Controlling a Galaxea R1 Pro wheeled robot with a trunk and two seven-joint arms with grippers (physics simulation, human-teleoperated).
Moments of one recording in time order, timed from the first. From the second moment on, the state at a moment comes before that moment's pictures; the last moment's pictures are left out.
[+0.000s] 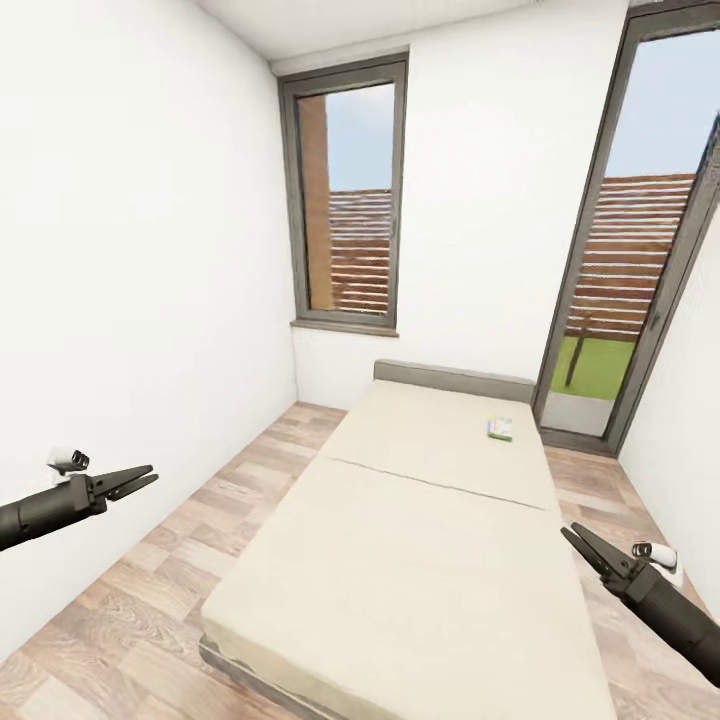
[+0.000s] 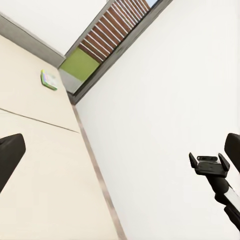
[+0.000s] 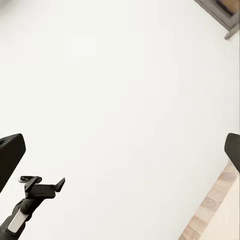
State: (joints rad) left arm -0.57 0.44 0.51 -1.05 0.07 0.92 -1.57; right arm -0.07 -0.30 -0.43 -1.35 -0.90 0.65 1.05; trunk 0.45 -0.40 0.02
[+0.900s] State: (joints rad) left arm -0.57 0.43 0.51 -1.05 0.07 0.91 -1.57; right arm -0.08 -0.30 -0.43 -1.24 -0.90 0.65 1.04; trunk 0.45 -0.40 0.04
